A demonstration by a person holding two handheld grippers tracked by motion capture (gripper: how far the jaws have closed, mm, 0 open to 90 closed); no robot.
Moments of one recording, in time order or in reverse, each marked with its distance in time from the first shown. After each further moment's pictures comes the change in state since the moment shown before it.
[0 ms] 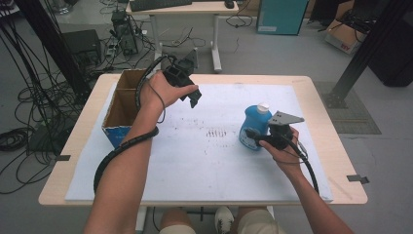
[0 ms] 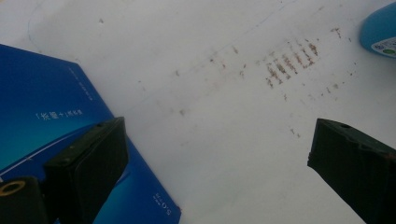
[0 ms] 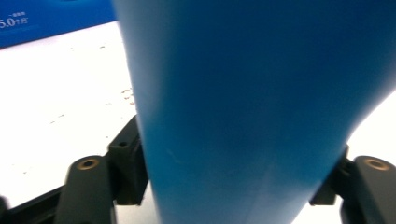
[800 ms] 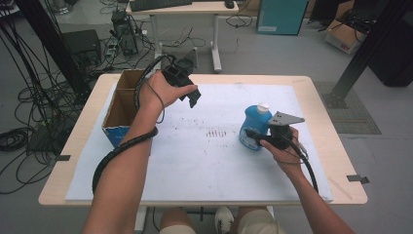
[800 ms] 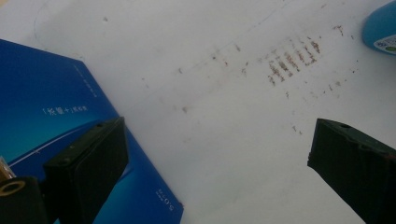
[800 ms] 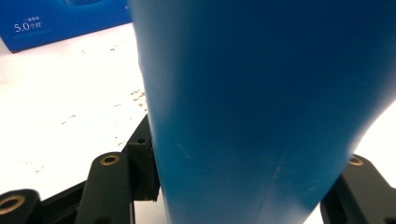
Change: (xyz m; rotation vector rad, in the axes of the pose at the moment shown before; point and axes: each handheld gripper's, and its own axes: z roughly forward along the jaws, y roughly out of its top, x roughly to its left) left arm -0.001 -0.002 -0.004 -0.001 0.011 -0.003; right arm 0.000 -0.002 0.000 -0.013 0.031 0.013
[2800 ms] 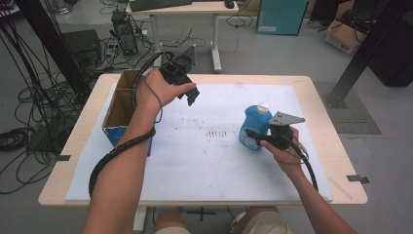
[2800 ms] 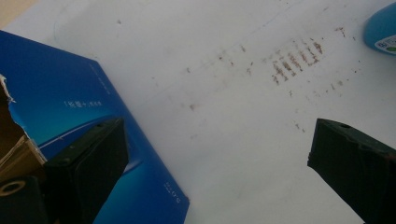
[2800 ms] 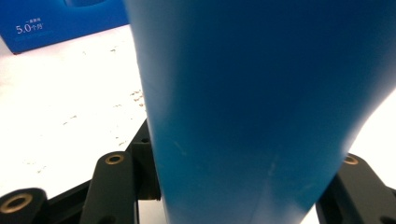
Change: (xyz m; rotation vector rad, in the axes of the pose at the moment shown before) left arm -0.002 -0.005 -0.014 -0.015 0.033 0.004; right arm 0.000 0.000 -0.001 0.000 0.004 0.012
